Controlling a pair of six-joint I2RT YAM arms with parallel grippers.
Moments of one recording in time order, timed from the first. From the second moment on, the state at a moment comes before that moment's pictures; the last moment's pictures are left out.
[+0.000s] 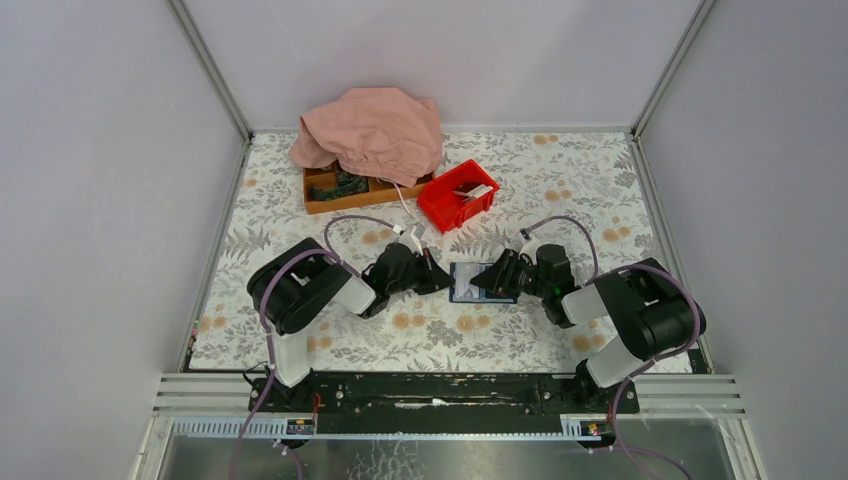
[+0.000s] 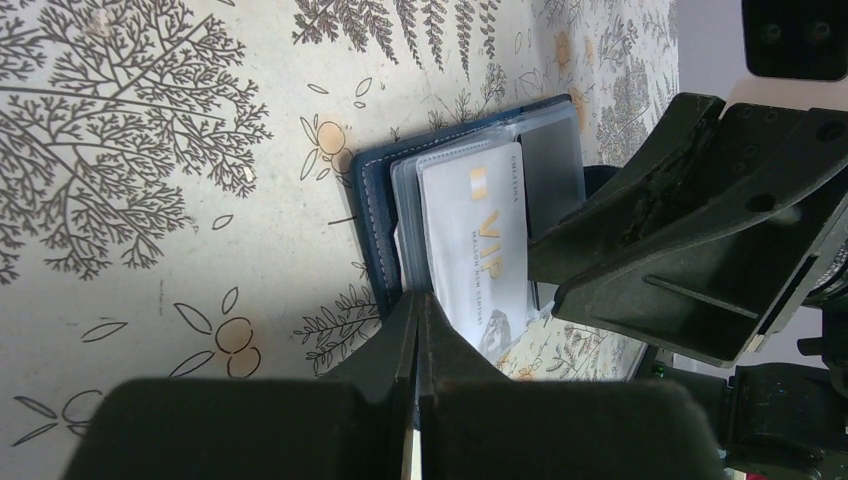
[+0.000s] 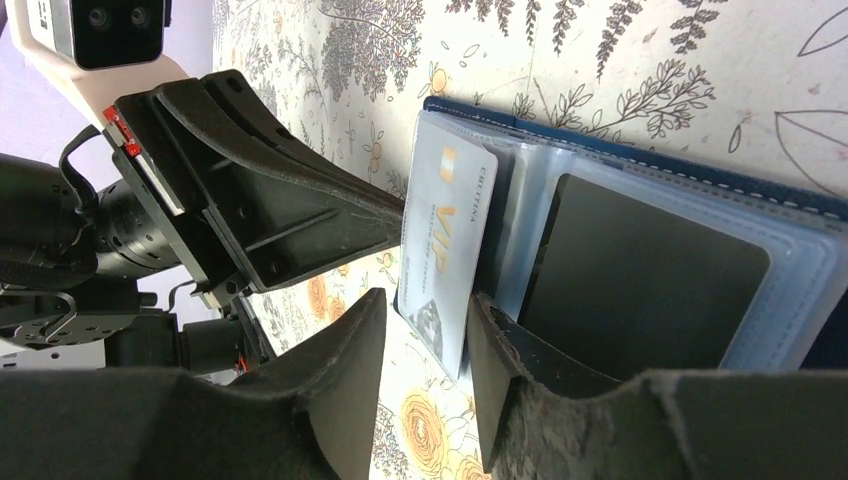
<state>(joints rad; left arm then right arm) -0.71 1.87 0.56 0.86 0.25 -0.92 0.37 1.58 0.27 0.82 -0.55 0.84</state>
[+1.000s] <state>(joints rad) -0.72 1.90 0.59 0.86 0.26 -0.92 0.39 1.69 0.31 0.91 -0.62 0.88</state>
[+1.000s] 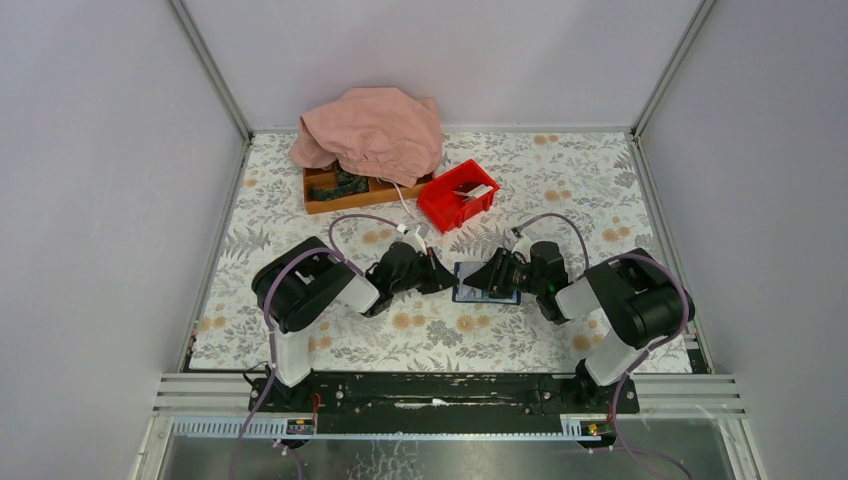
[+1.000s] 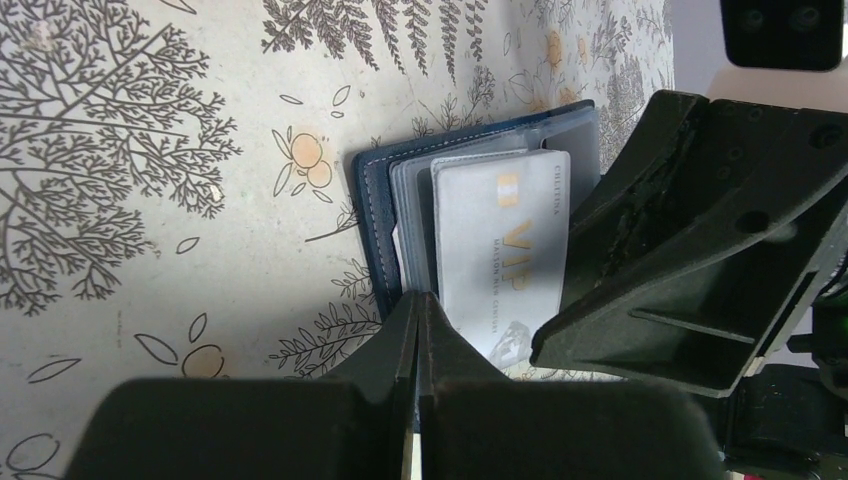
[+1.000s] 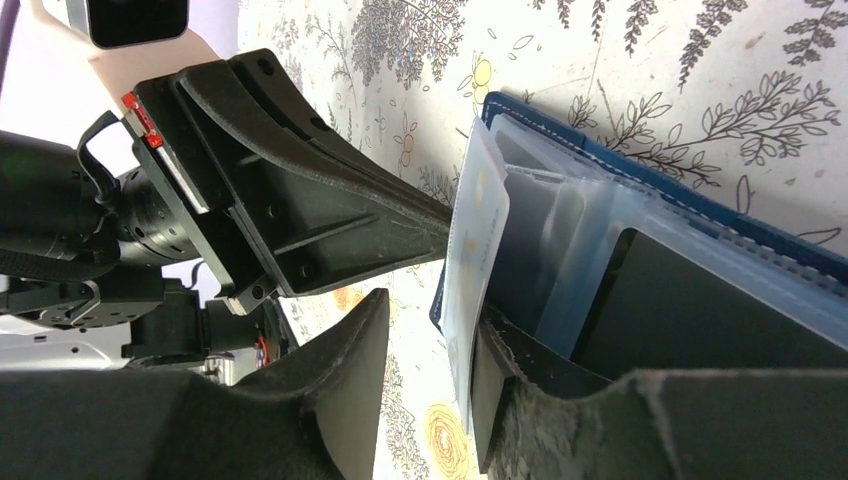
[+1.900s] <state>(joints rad) -0.73 1.90 0.59 0.87 0.26 -0.93 0.33 1.54 0.29 0.72 -0.60 0.80</state>
